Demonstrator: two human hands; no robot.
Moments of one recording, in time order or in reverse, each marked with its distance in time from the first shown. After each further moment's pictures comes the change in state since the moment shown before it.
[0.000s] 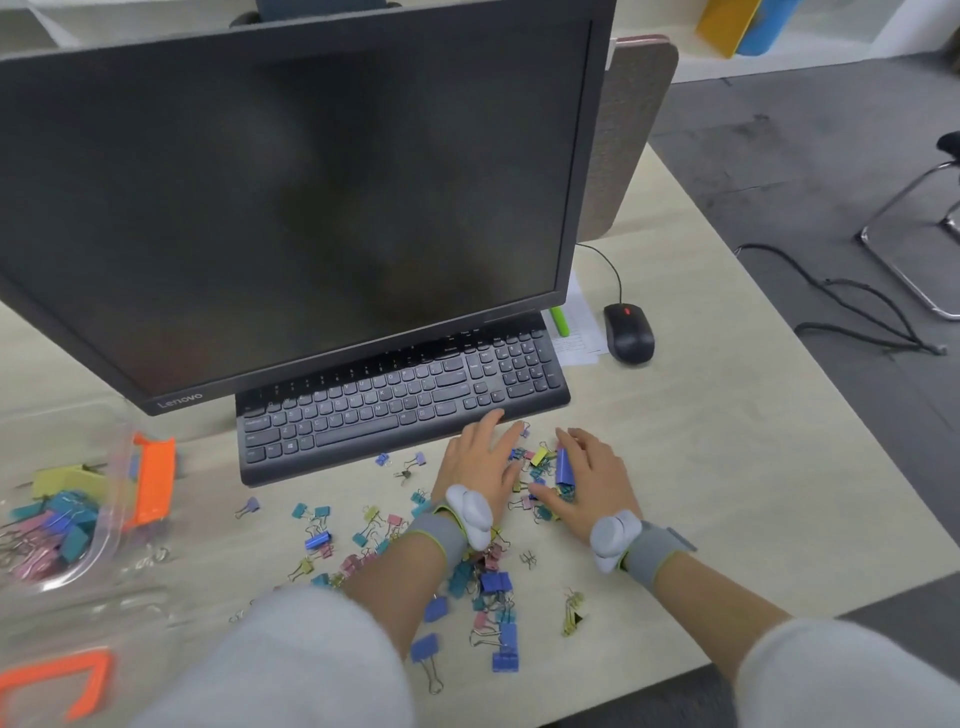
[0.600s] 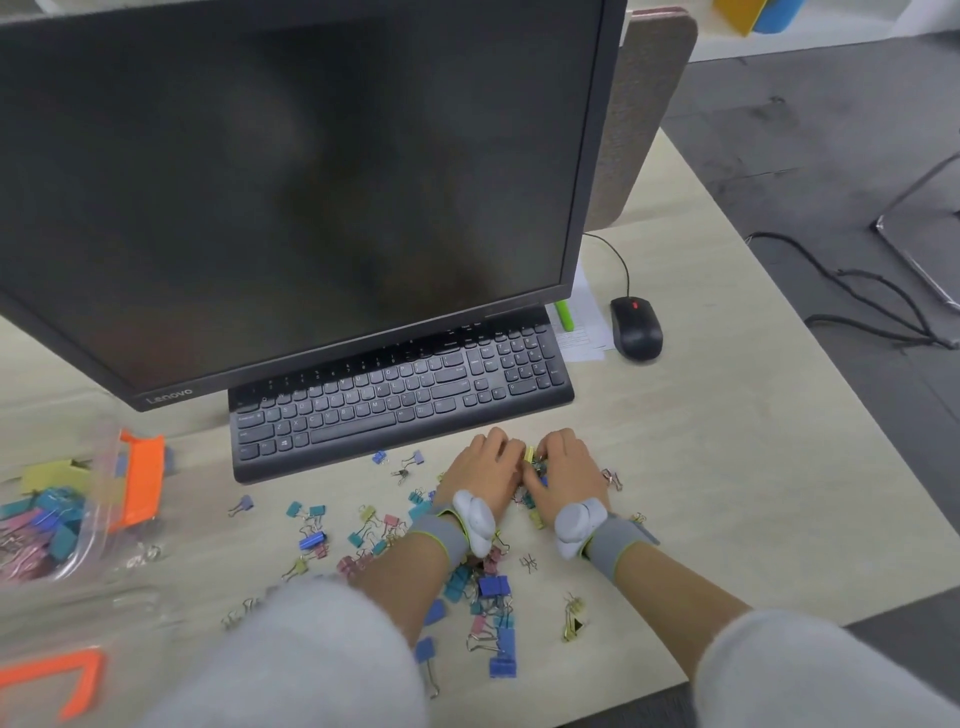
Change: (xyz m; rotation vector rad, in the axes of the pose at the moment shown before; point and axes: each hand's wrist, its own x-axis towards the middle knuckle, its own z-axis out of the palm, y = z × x) left_hand 0.005 -0.002 0.014 0.002 -0.073 0.099; right_hand 0.022 -0.027 0.022 0.045 0.074 0.063
